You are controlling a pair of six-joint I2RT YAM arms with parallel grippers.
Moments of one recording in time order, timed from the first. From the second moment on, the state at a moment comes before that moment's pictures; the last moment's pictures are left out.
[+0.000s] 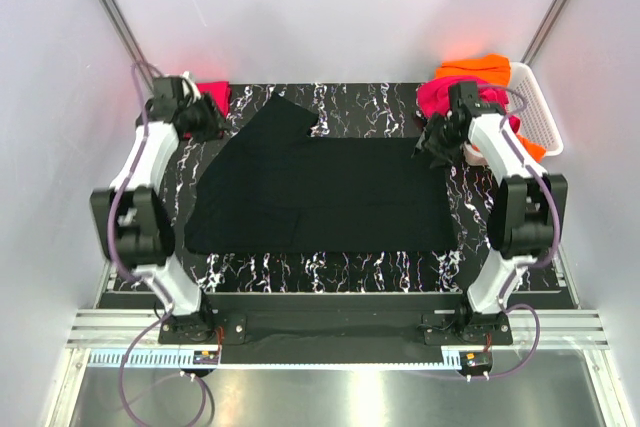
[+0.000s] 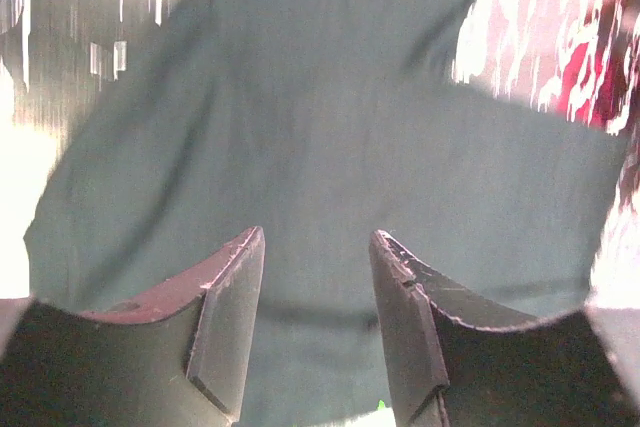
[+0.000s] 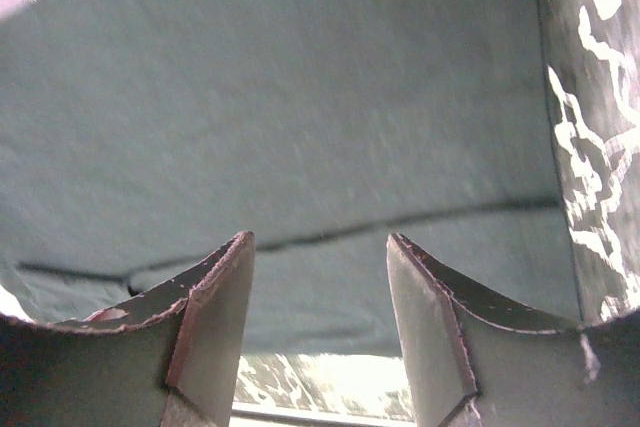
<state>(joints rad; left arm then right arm) 0.09 1.65 1.41 -0.55 0.33 -0.41 0.06 1.77 1.49 -0.84 -0.15 0.55</state>
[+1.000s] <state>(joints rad) 0.05 2.46 2.02 -0.33 0.14 -0.60 0.05 2.07 1.68 -0.83 -0.23 0.55</state>
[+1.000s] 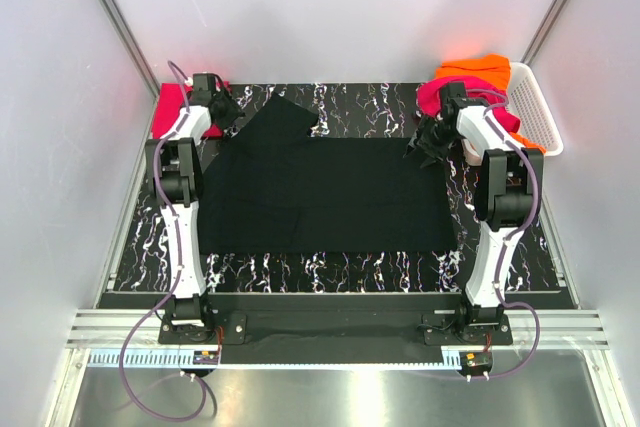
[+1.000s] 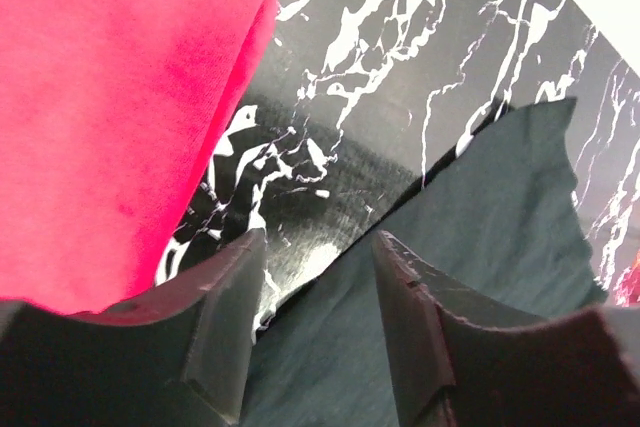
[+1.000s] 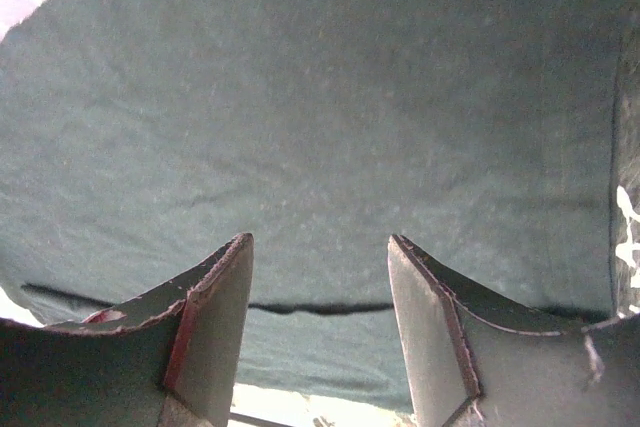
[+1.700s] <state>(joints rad) 0.01 2.44 2.01 -0.43 0.15 -0.64 -0.03 2.18 1.81 -0.83 -0.26 0.55</state>
